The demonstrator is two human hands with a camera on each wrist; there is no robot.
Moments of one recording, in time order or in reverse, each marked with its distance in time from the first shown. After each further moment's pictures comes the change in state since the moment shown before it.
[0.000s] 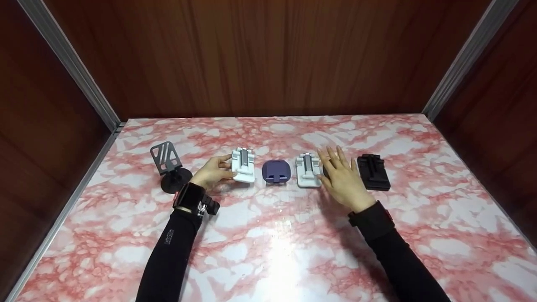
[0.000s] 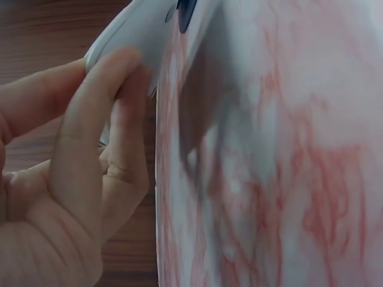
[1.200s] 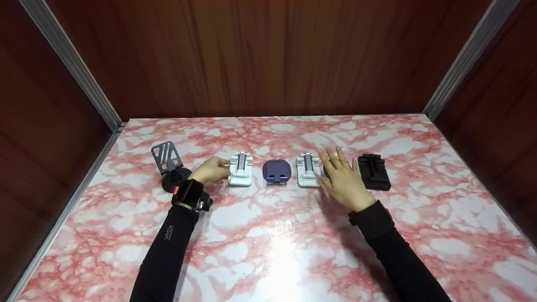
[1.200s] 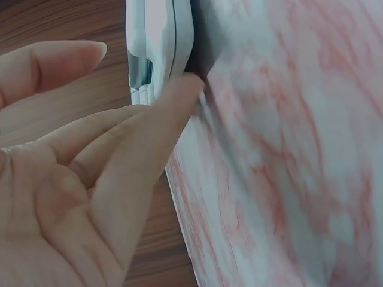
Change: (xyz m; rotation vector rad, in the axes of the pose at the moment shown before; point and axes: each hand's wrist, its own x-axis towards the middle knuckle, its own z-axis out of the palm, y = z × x) left_hand -0.010 0.015 -0.007 0.426 -0.005 -0.078; right_hand 0.000 0.001 -0.001 -0.008 -0.038 0.016
